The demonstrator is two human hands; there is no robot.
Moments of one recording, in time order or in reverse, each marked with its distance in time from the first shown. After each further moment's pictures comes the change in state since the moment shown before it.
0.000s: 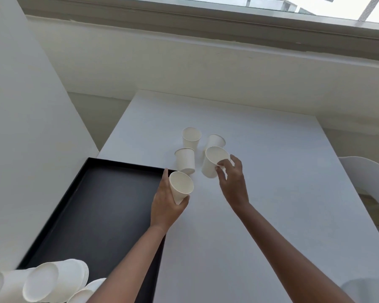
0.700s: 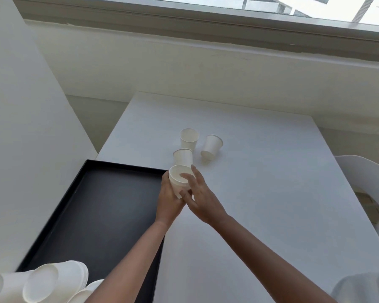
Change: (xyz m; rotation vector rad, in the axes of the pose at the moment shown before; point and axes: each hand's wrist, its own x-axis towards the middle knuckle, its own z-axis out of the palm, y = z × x) left_hand 0.005 0.013 0.004 -0.394 -0.008 -0.088; right_hand -0.043 -0.042 0.020 0.060 -0.476 -0.170
